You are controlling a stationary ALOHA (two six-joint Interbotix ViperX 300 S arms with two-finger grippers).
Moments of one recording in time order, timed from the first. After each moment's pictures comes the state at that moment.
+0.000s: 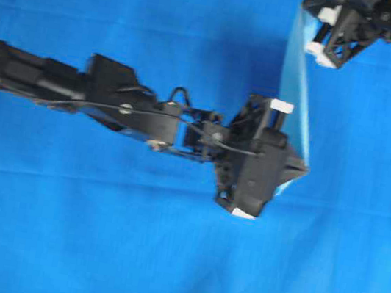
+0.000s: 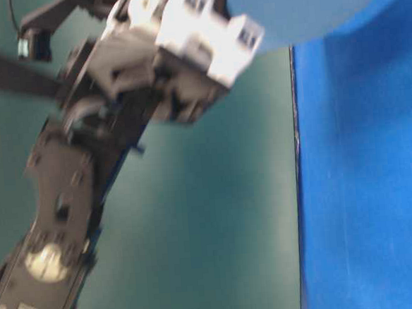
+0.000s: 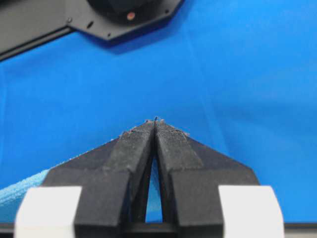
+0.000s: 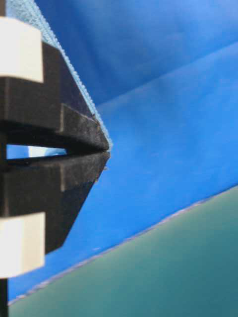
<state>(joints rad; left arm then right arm) -0.08 0.37 0.06 -0.02 0.00 0.36 -0.52 -0.31 0.72 -0.56 0.32 0.37</state>
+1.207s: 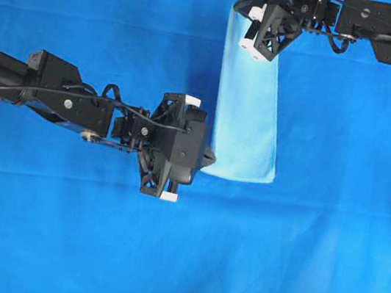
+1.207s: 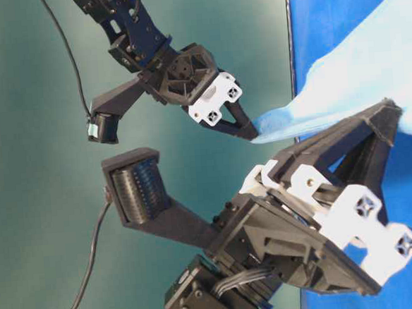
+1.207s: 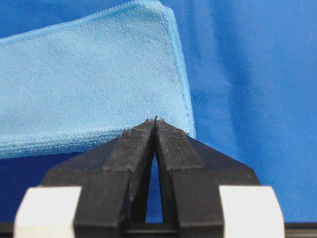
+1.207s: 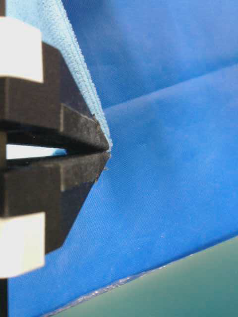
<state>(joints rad) -0.07 0.21 0.54 -0.02 -0.08 0.14 -0.49 0.10 0.49 -0.56 0.10 0.39</state>
